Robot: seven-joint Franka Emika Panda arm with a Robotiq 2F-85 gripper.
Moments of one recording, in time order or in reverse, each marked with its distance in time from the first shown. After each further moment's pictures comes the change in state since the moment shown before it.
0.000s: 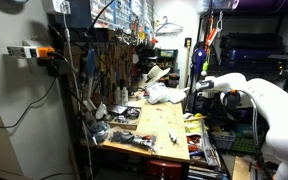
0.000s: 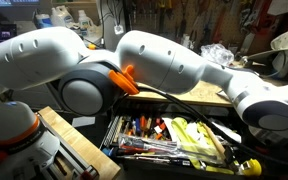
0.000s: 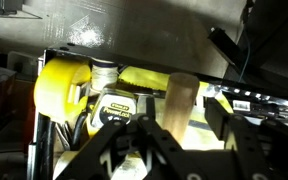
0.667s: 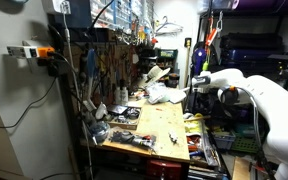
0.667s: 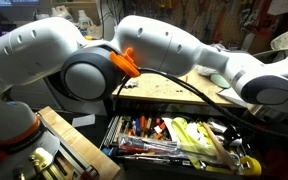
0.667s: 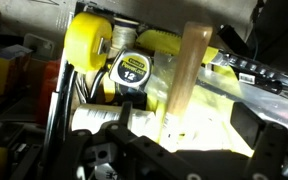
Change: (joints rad) arm 0.062 -0.065 0.000 -0.019 -0.001 0.000 0.000
